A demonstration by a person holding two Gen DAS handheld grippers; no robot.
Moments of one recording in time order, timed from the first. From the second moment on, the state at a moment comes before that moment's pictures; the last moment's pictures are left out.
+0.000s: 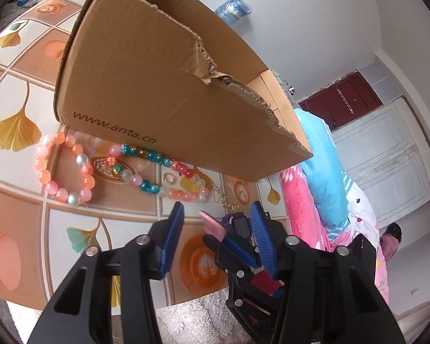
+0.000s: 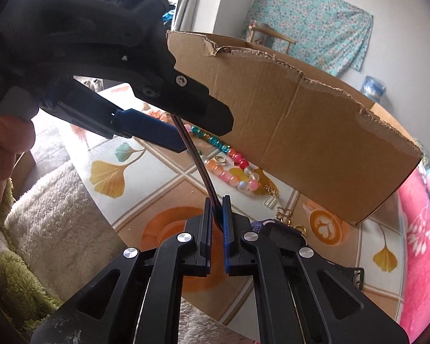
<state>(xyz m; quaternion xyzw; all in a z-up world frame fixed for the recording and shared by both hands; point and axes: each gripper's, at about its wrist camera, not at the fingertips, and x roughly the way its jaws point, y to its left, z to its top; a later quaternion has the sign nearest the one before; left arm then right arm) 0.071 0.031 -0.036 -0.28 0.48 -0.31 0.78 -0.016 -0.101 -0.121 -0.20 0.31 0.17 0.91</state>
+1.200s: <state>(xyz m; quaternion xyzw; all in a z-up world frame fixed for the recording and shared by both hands) 0.050 0.011 -0.053 -0.10 0.49 -0.24 0.83 -0.012 -0.257 -0.096 0.12 0.44 0.03 0.89</state>
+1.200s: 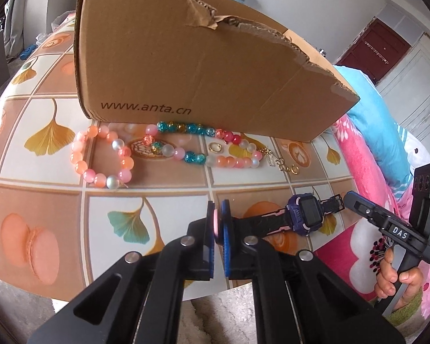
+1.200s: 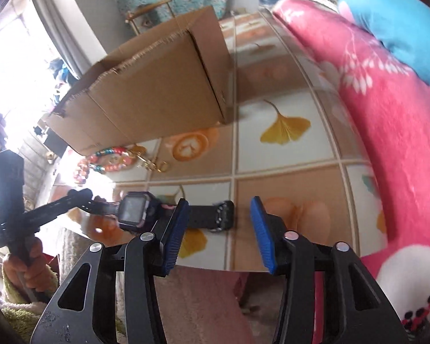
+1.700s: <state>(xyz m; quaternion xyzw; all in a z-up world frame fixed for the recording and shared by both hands) 0.049 0.006 -0.052 -0.09 0.49 -0.24 0.84 -0.022 -0.237 -0.091 0.05 0.43 0.00 0.90</state>
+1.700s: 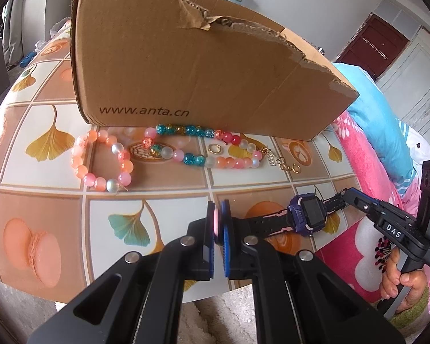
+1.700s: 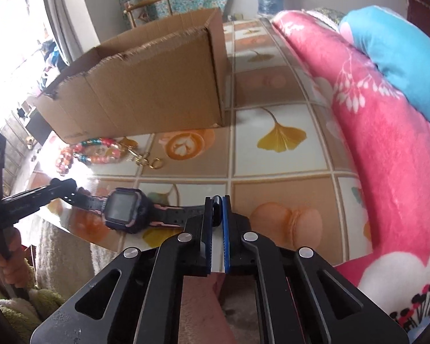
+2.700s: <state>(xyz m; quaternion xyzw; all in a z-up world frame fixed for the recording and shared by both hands) 0.015 0.002 0.039 -0.05 0.36 -0.27 0.89 -0.046 -0.212 -0.016 0.03 0.30 0.05 0.95</state>
